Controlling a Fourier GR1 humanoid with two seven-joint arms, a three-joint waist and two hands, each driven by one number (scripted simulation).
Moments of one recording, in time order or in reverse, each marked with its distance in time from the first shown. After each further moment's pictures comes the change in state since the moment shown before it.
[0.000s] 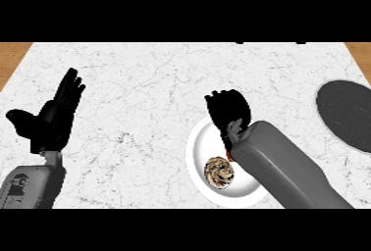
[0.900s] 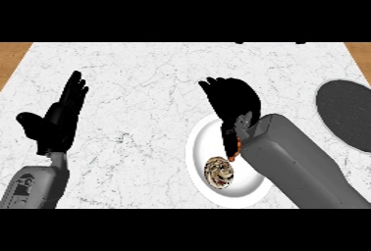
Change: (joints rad) left arm 0.006 0.010 -0.046 0.027 0.014 0.043 -0.034; right arm -0.051 -0.062 -0.024 -0.127 -0.208 -0.127 0.064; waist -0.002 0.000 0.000
